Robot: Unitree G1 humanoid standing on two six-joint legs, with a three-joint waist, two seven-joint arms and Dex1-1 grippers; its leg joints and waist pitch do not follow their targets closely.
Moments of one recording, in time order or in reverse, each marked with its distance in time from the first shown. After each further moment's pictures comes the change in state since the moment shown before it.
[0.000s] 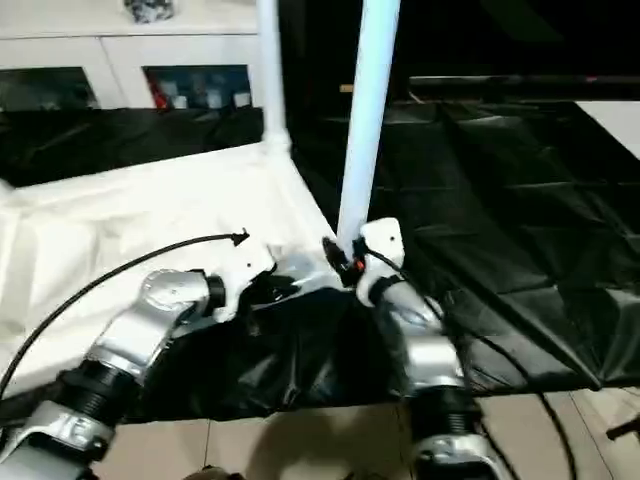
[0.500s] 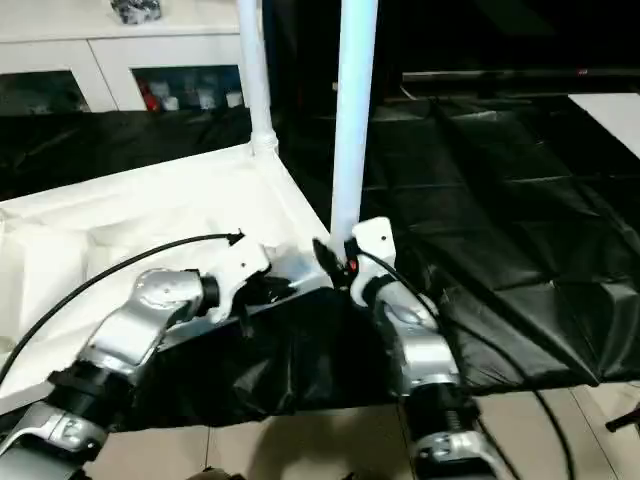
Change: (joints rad) left arm 0.019 0.045 0.006 -0.026 -0.049 -0.017 -0.107; right arm 0.002 -0.074 0.040 0.017 0.003 -0.044 0.165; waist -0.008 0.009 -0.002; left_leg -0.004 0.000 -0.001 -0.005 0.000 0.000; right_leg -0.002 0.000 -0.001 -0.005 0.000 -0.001
